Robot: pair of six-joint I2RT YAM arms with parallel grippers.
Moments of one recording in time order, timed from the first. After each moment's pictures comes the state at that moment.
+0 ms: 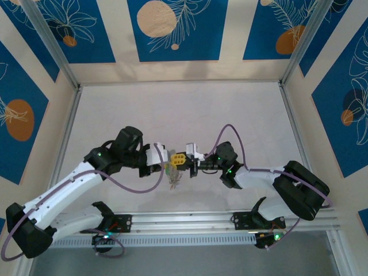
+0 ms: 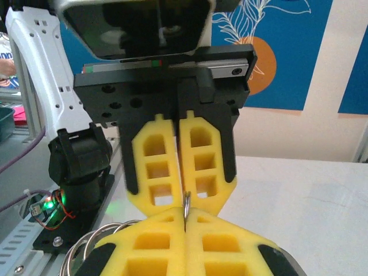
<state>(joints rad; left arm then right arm) -0.70 1.00 0.90 -0.67 0.45 0.61 0.82 1.38 0.44 1.06 -0.73 -0.01</state>
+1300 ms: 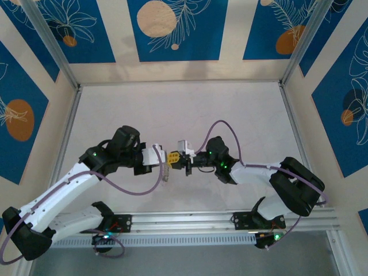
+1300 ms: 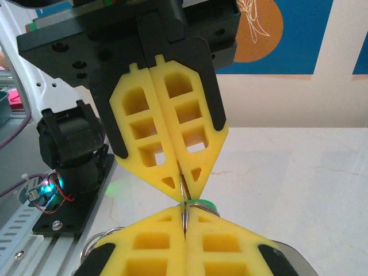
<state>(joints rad) -0.70 0.99 0.96 -0.79 0.31 0.74 0.83 1.43 0.54 0.85 -0.72 -0.06</state>
